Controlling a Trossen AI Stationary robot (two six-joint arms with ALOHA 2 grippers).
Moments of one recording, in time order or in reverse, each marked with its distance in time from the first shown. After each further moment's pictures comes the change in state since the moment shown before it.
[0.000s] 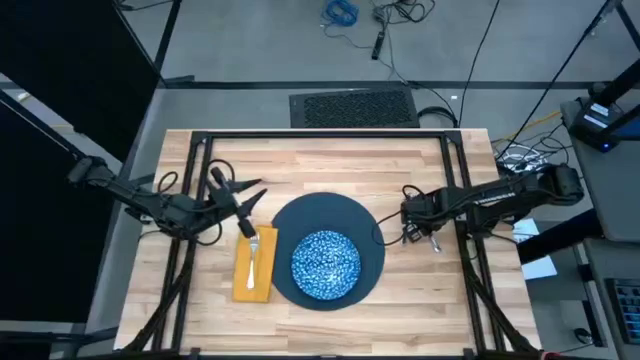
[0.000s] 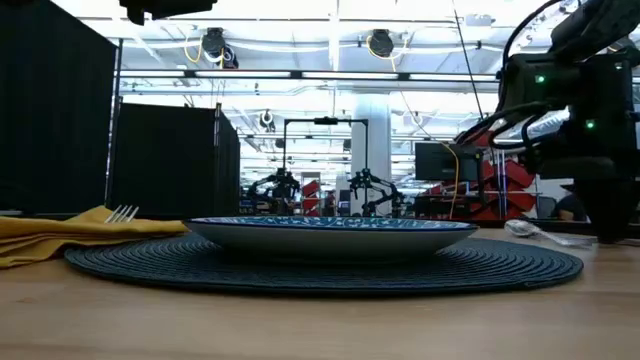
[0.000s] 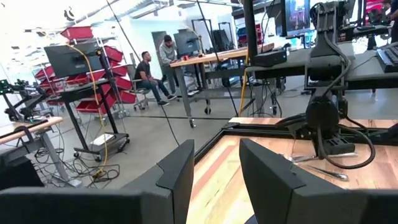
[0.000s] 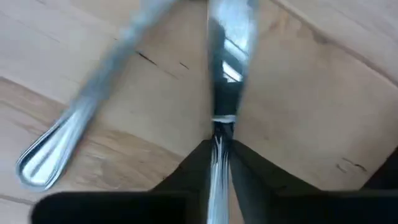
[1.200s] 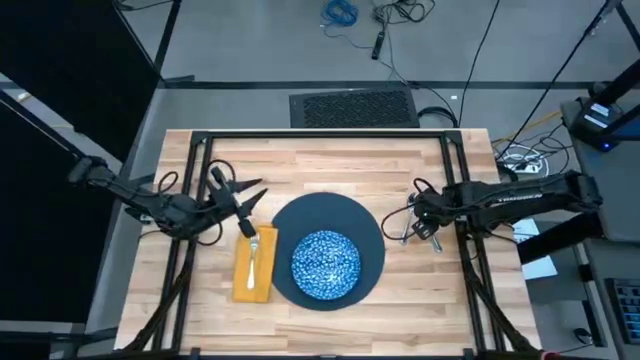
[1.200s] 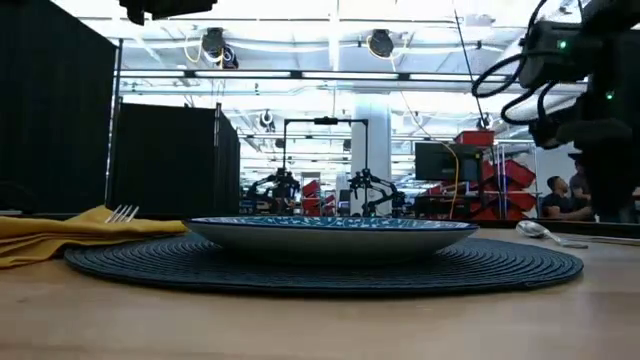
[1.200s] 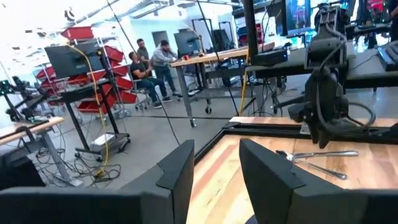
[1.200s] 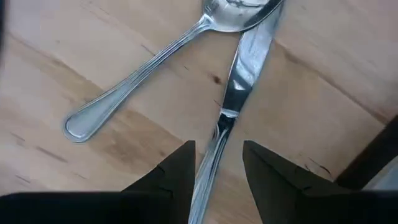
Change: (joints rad) left arm 0.000 0.000 0.000 0.000 -0.002 0.003; right arm -0.050 -0.249 -0.001 -0.122 0.026 -0.140
